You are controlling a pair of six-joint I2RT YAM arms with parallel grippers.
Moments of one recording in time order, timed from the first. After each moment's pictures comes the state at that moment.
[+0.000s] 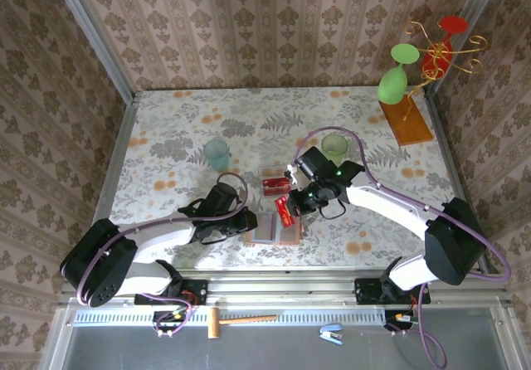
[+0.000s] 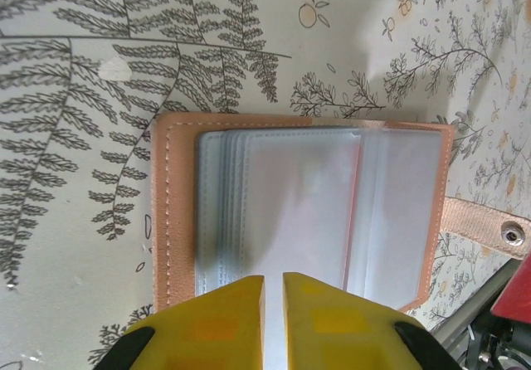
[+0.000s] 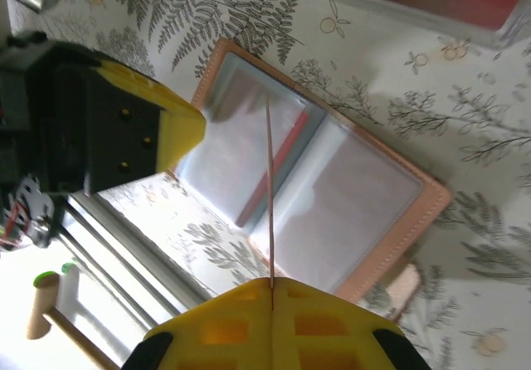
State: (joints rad) left arm -0.76 1.28 0.44 -0.04 0.35 -0.91; right arm 0.70 1.46 1.05 -0.74 -0.34 0.33
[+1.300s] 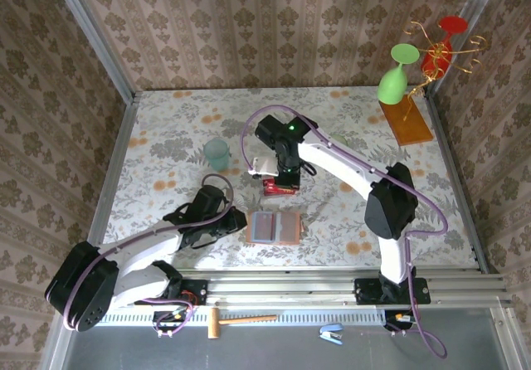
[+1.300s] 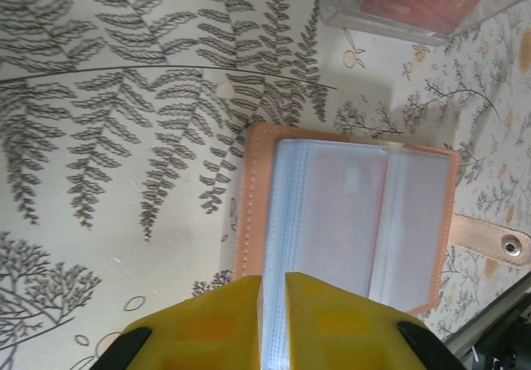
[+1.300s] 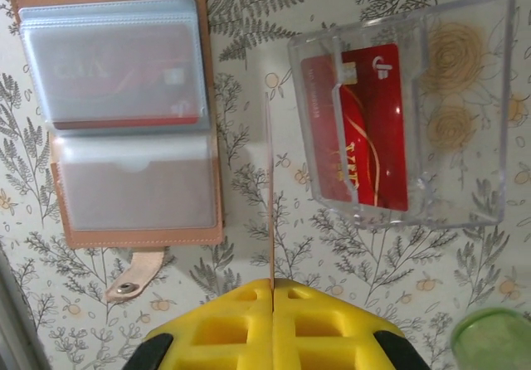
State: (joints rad) left arm -0.68 1.11 0.38 -0.13 0.31 -0.90; right arm 0.73 1.97 1.84 -1.32 -0.03 -0.71
